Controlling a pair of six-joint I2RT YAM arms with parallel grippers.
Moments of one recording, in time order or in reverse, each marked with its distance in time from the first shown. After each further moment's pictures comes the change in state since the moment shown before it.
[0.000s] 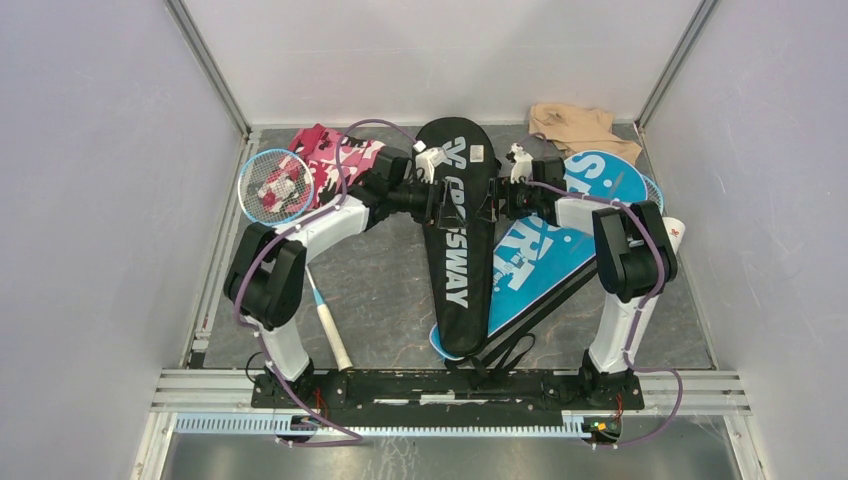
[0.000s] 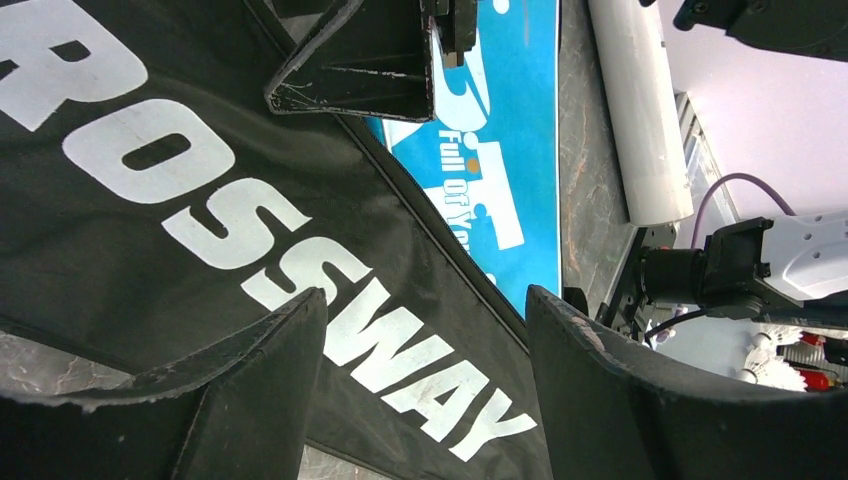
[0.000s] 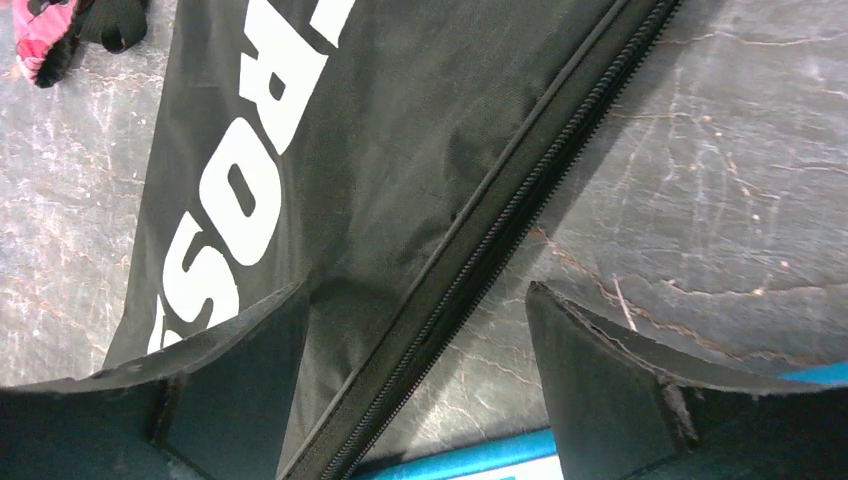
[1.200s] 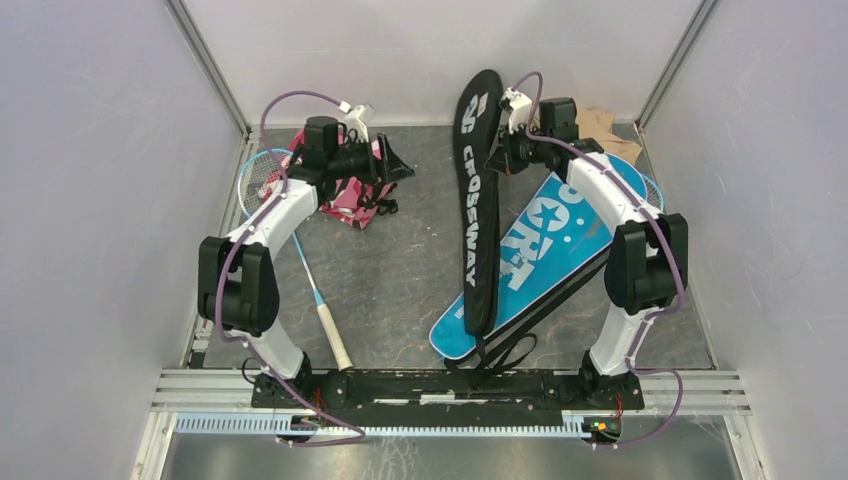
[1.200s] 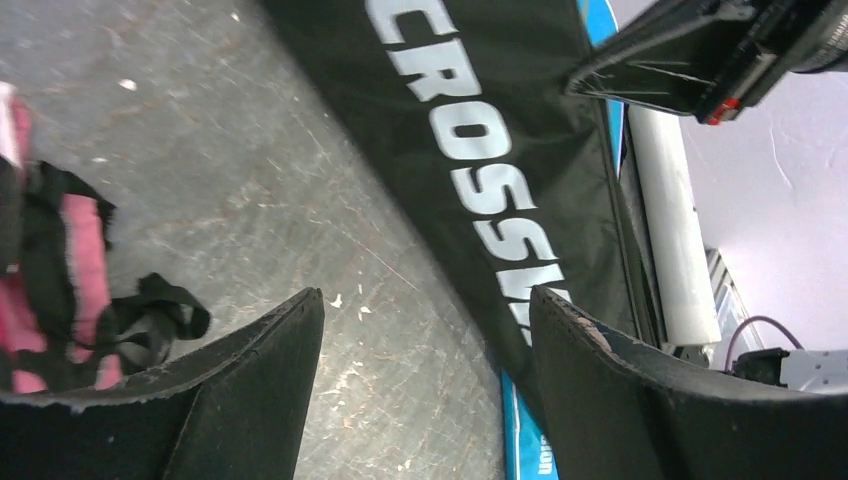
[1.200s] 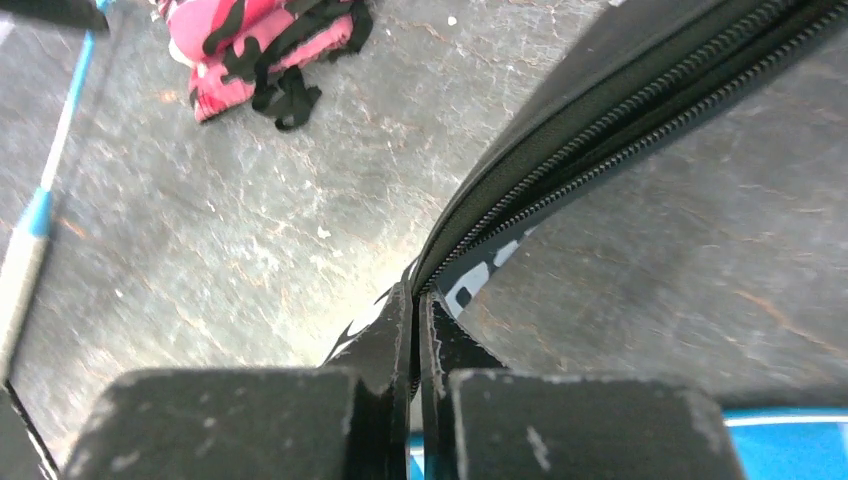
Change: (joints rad) left arm 0.293 -0.100 0.044 -0.016 0.003 0.001; right arm 0.016 -0.078 0.402 -0.375 -0.093 -0.177
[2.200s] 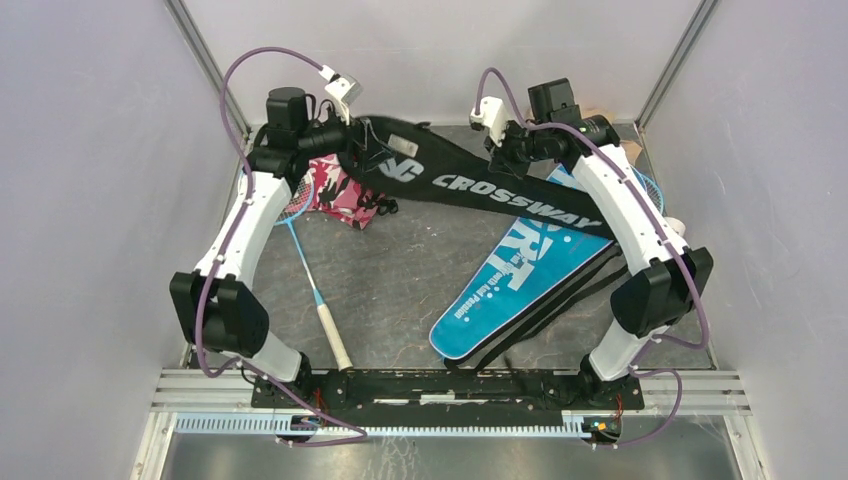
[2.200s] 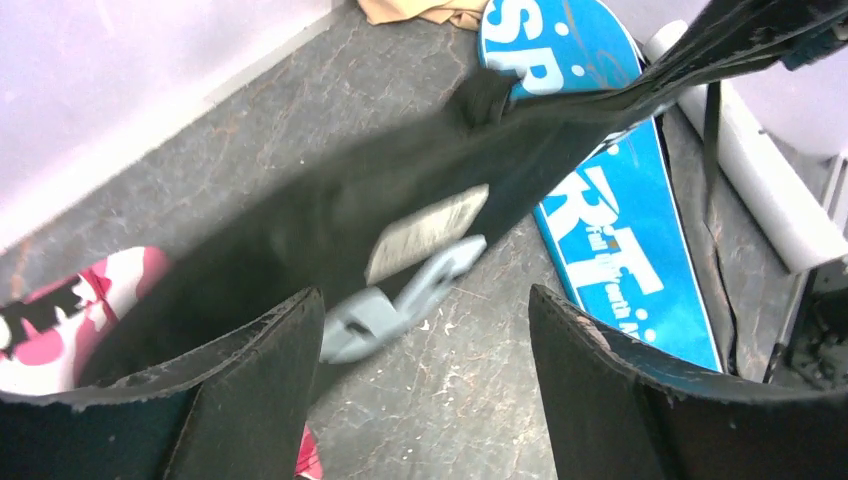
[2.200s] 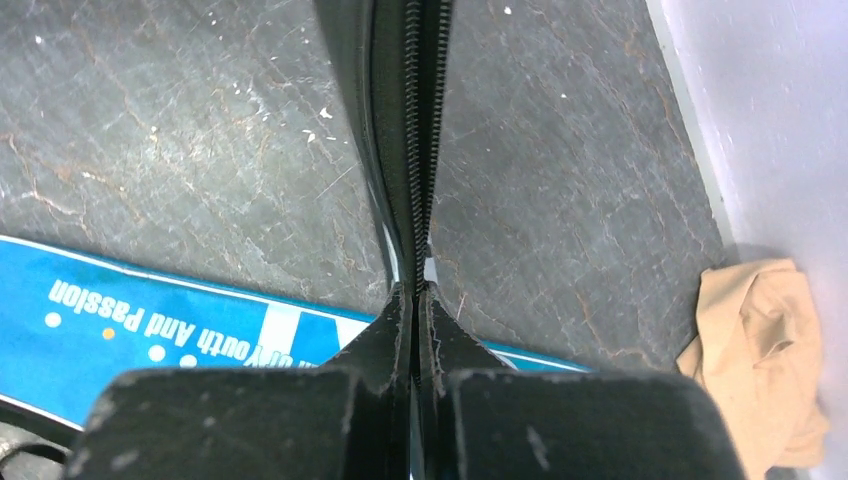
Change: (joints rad) left arm 0.074 -0.126 0.206 -0.210 0.082 0.378; right arm 0.127 -0.136 0.316 -0.611 0.108 -0.662
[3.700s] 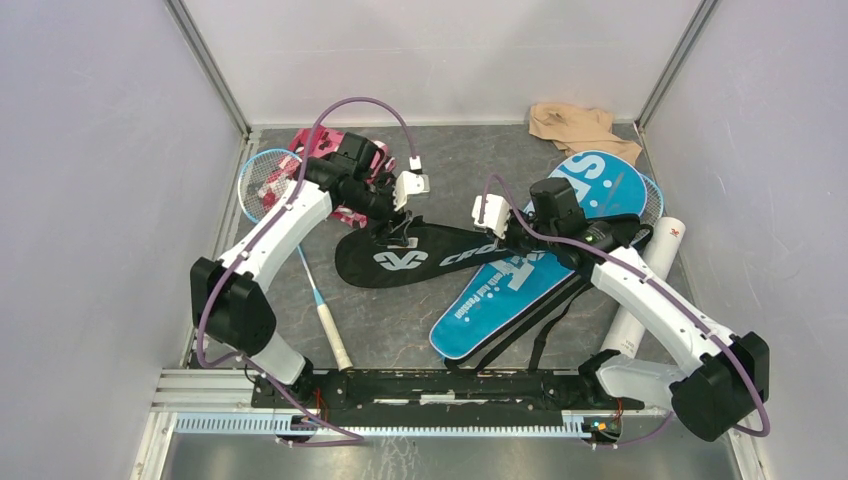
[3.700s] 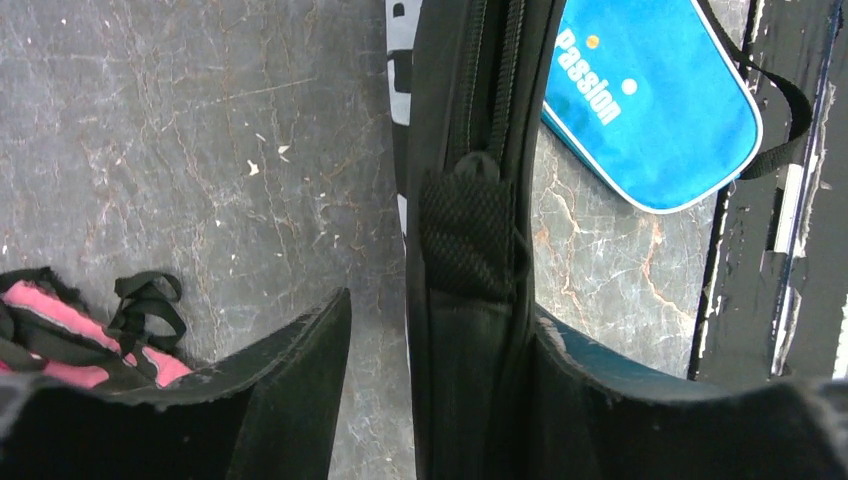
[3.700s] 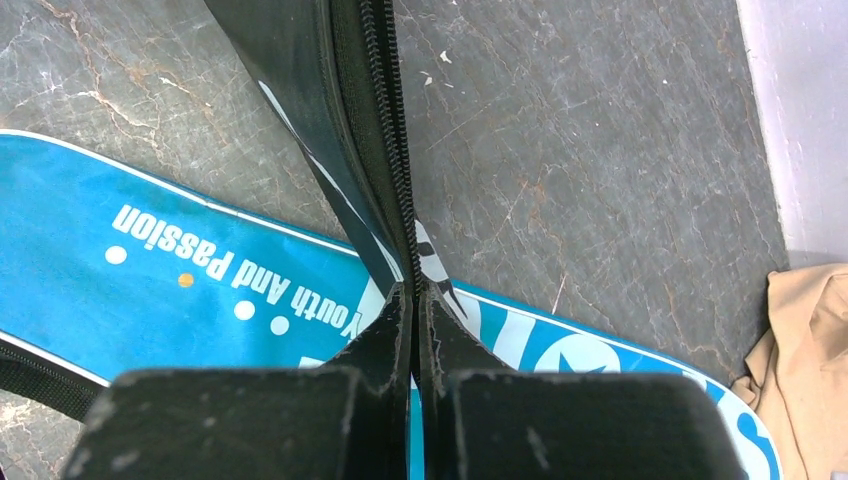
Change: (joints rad) left arm -0.277 0.031 -0.043 -0.656 -0.094 0.785; right arm 0.176 -0.537 -0.845 0.419 0.110 -0.026
